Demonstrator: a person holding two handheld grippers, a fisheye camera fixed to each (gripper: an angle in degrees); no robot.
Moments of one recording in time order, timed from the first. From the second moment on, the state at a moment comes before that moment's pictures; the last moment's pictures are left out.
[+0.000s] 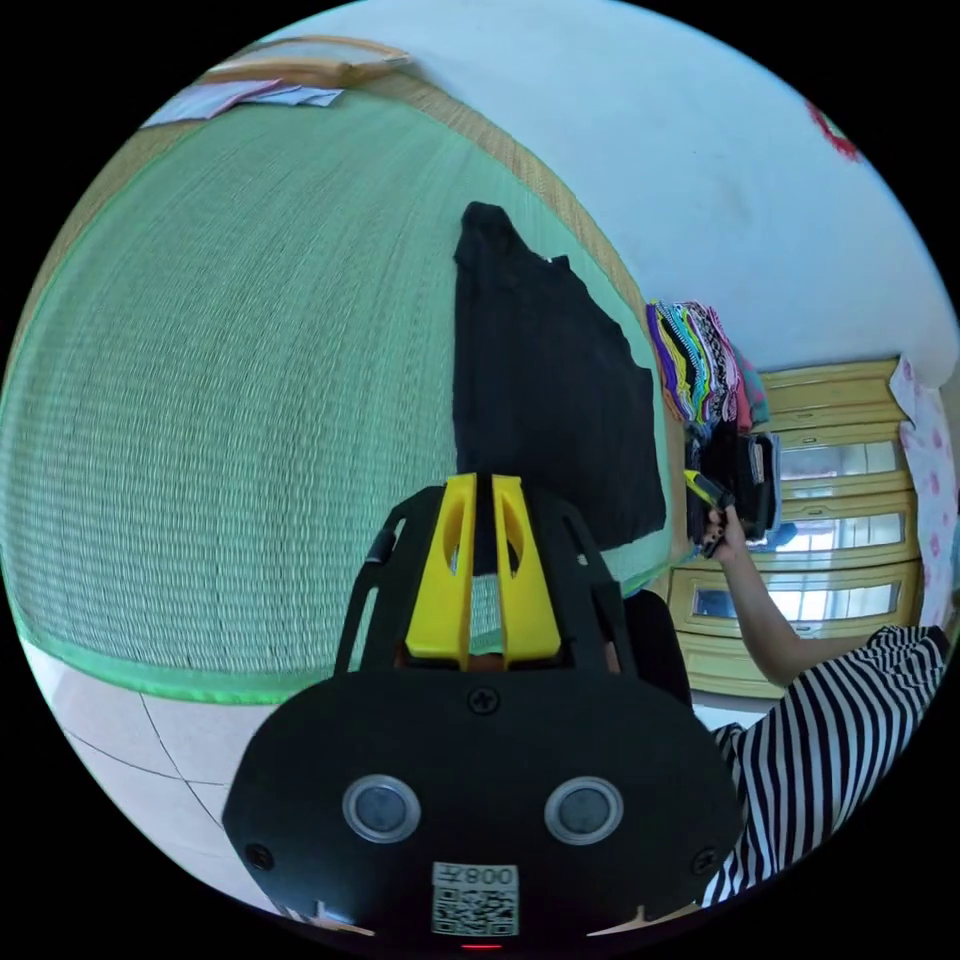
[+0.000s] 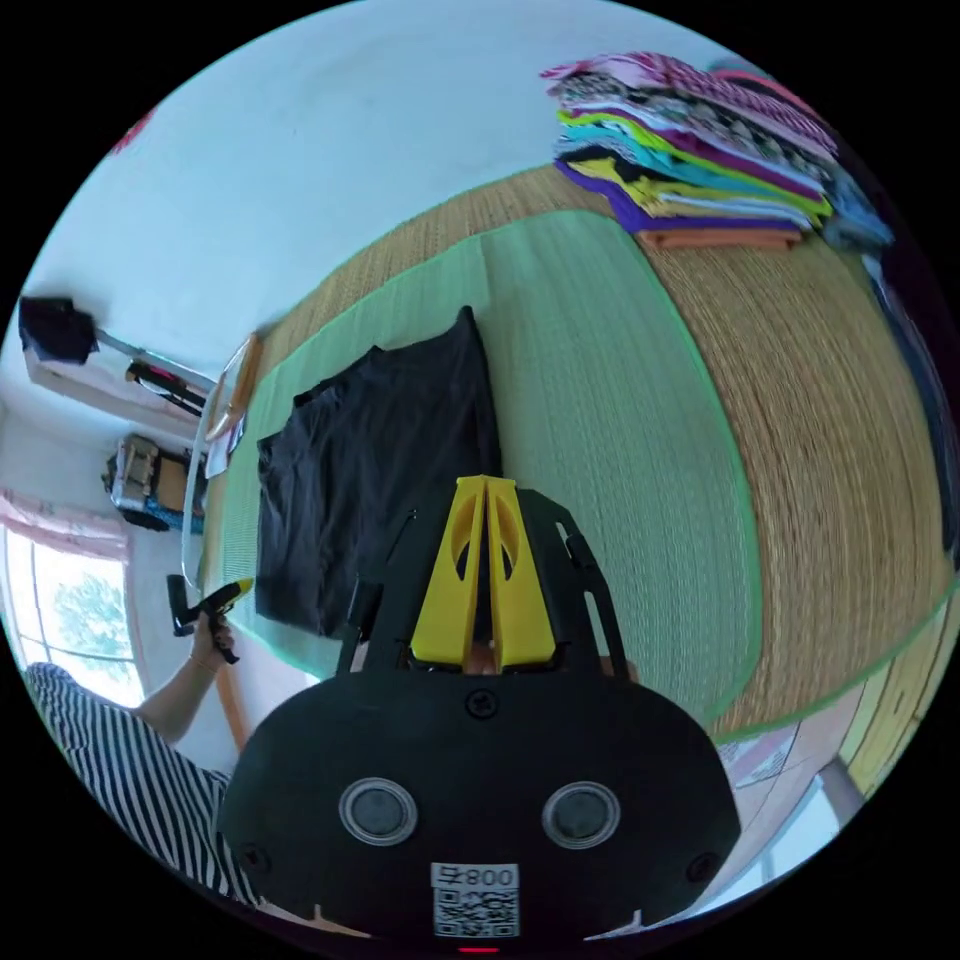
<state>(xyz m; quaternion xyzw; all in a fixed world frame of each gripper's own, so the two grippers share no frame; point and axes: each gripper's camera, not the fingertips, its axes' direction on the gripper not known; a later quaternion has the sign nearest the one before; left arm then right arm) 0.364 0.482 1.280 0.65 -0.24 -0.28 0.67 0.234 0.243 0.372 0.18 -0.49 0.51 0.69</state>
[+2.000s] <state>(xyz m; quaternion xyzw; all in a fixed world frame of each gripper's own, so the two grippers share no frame) 0.359 0.408 1.436 0.65 -0.22 -0.35 0.64 -0.008 0.456 0.393 0.19 -0.66 0.43 0.59</state>
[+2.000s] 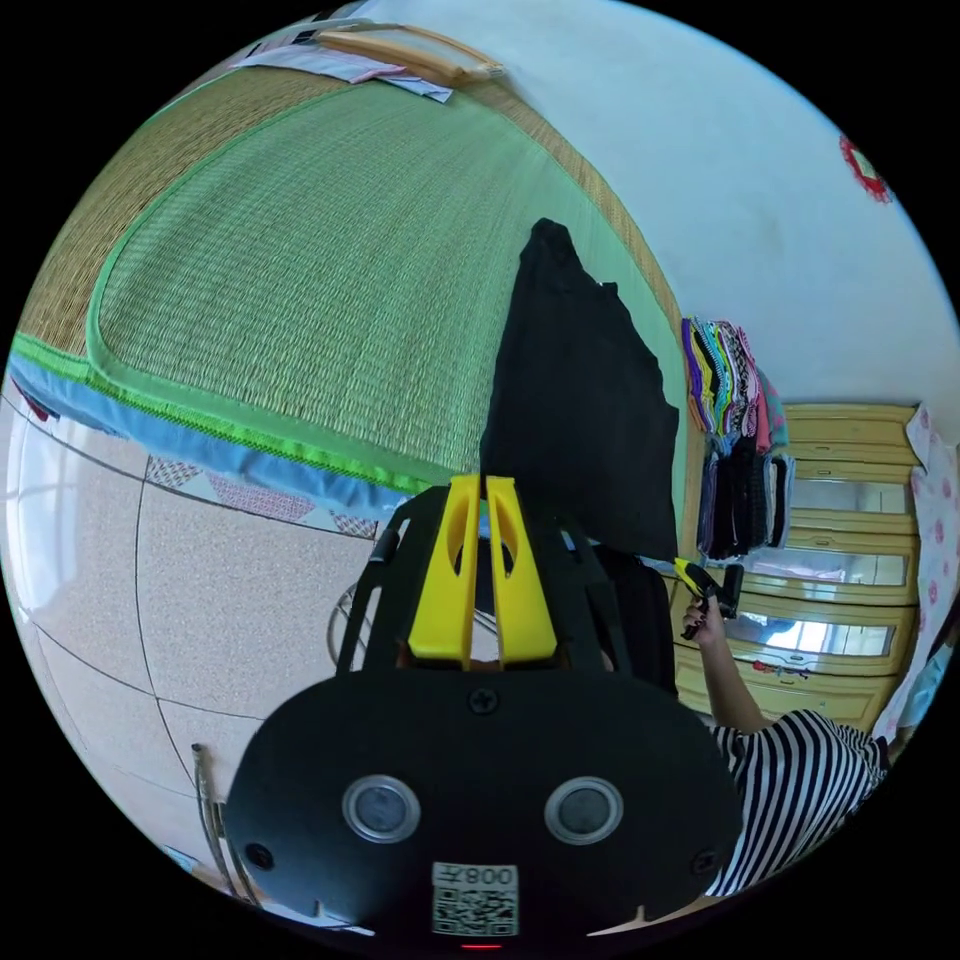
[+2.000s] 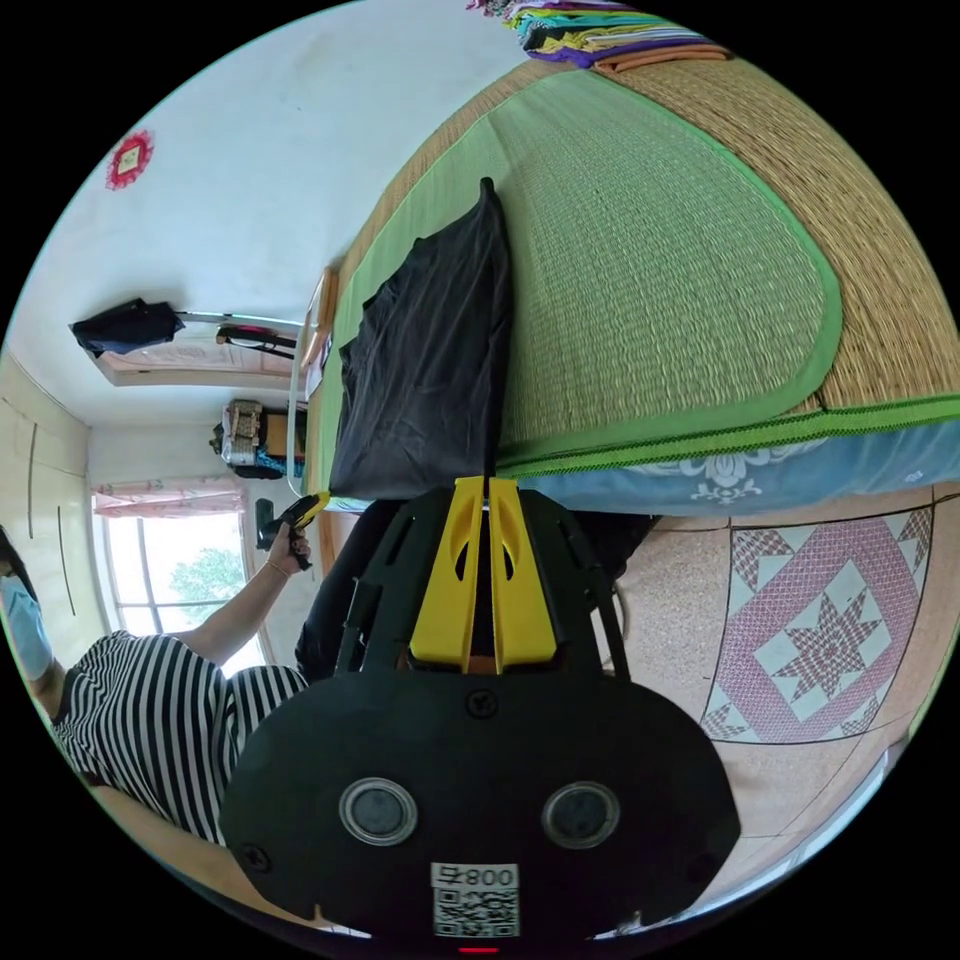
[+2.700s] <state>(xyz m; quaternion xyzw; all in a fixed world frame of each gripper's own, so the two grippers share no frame) 0.459 -0.042 1.472 0.39 -0.42 0.00 0.82 -0.003 0.454 0.340 0.25 -0.64 0.41 0.61</state>
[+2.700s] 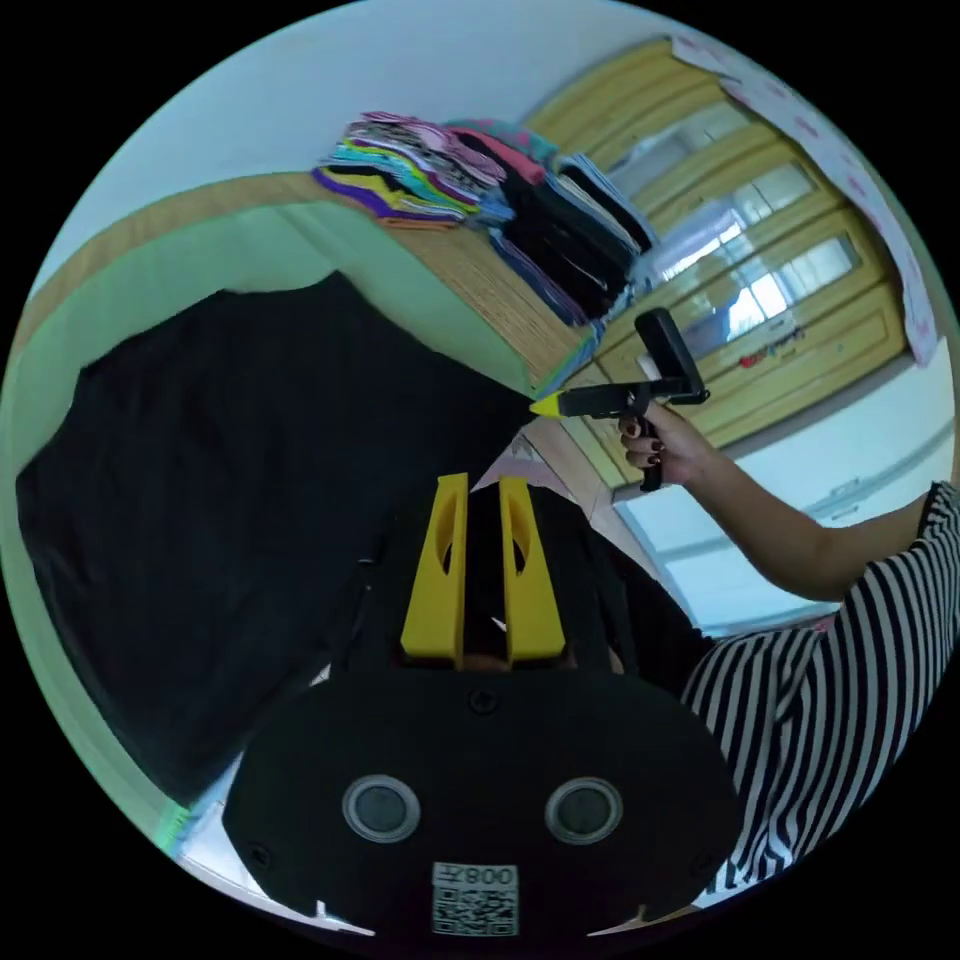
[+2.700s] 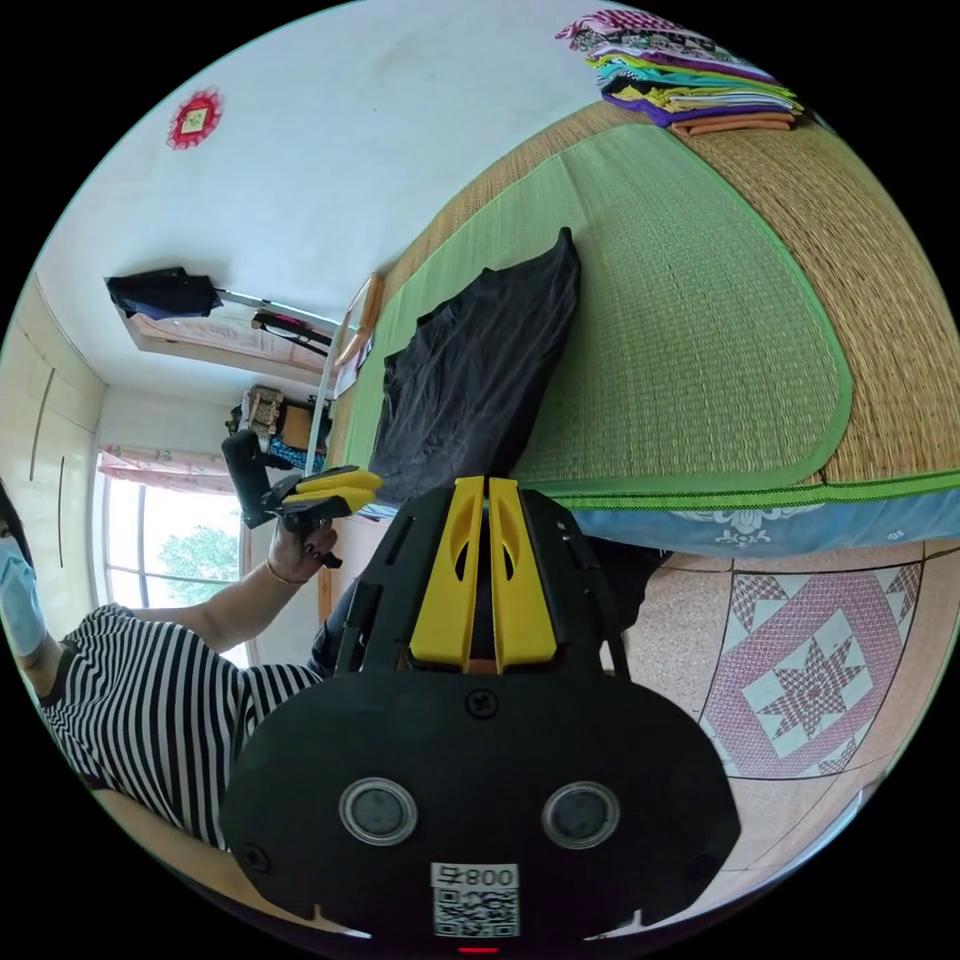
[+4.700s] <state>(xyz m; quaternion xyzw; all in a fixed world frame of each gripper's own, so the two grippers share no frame) 0.433 -0.305 1.489 0.37 -0.49 -0.02 0.79 0.102 0.197 0.563 0.23 -0.73 0.45 0.46</state>
